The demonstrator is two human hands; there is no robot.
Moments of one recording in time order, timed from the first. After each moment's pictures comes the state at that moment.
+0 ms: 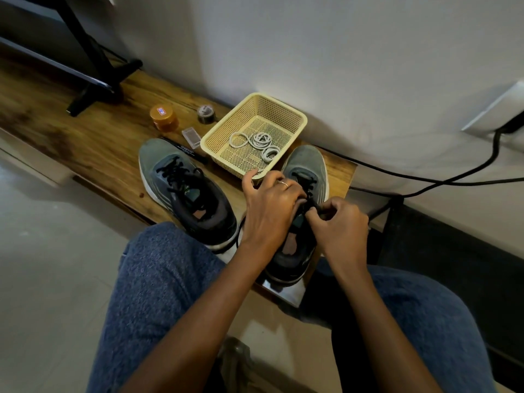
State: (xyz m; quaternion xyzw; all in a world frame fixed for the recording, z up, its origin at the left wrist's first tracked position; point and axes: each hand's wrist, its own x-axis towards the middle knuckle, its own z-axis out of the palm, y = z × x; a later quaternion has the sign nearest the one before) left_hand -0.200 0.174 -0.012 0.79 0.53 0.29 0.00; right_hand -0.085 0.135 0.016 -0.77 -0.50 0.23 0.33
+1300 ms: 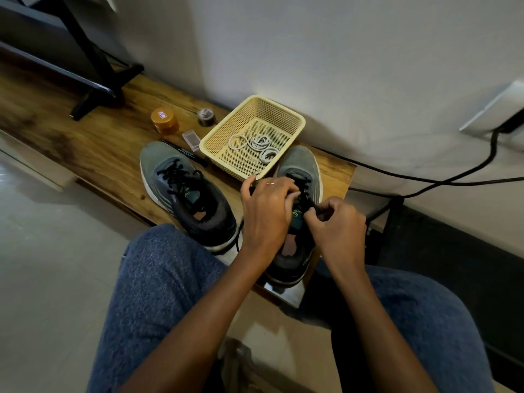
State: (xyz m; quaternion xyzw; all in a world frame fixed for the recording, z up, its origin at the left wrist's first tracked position) left_hand -0.196 0.169 -0.009 0.72 0.58 0.37 0.11; right_hand -0.084 0.134 0.018 -0.77 -0.51 0.22 0.32
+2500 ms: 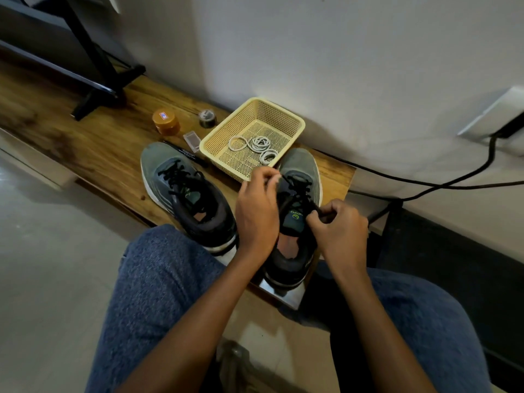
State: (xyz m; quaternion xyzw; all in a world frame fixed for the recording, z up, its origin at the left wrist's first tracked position) left_hand -0.200 0.170 -0.002 0.59 0.61 0.48 0.21; right_hand -0.082 0.133 0.018 -0.76 -0.51 0.22 0.34
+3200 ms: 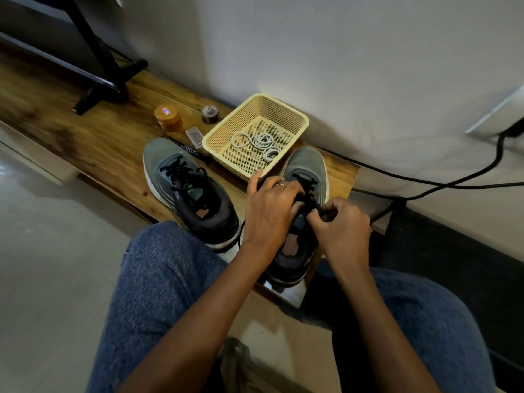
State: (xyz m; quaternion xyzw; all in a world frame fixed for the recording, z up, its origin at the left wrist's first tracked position) left_hand -0.200 0.173 -0.010 0.78 0.56 0.29 0.03; right_hand -0.084 0.134 0.019 -0.76 -0.53 0.21 0.32
